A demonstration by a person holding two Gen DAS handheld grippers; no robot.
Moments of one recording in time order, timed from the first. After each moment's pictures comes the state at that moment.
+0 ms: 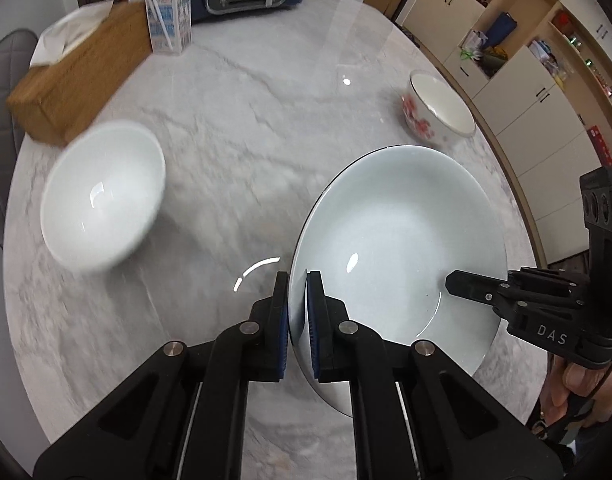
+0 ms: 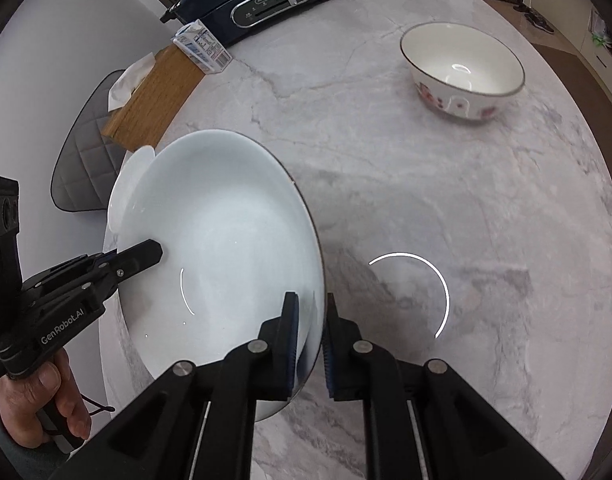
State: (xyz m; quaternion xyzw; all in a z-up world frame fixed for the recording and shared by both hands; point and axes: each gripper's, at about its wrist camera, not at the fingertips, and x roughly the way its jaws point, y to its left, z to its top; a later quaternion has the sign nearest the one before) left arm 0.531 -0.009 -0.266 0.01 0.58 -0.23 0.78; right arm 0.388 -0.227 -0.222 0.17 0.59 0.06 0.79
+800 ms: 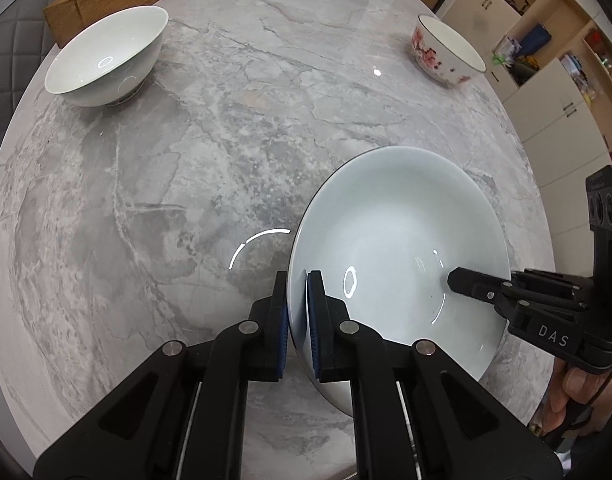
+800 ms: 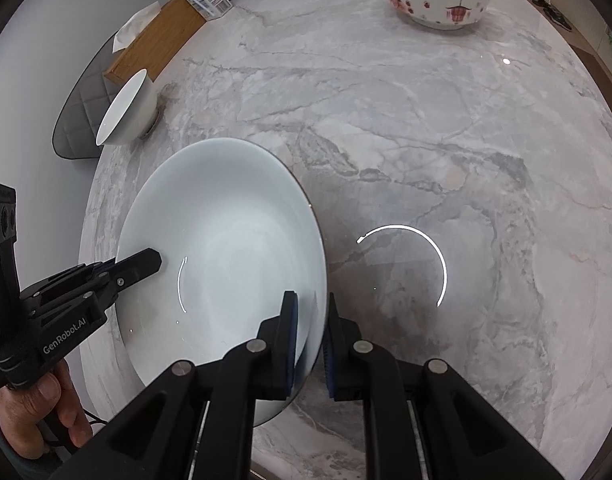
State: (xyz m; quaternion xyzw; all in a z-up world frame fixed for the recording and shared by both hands) left arm 0.444 -0.020 -0.307 -0.02 0.61 -0.16 0.78; right arm 0.325 -0.243 -0.265 0.15 0.62 0.09 0.76
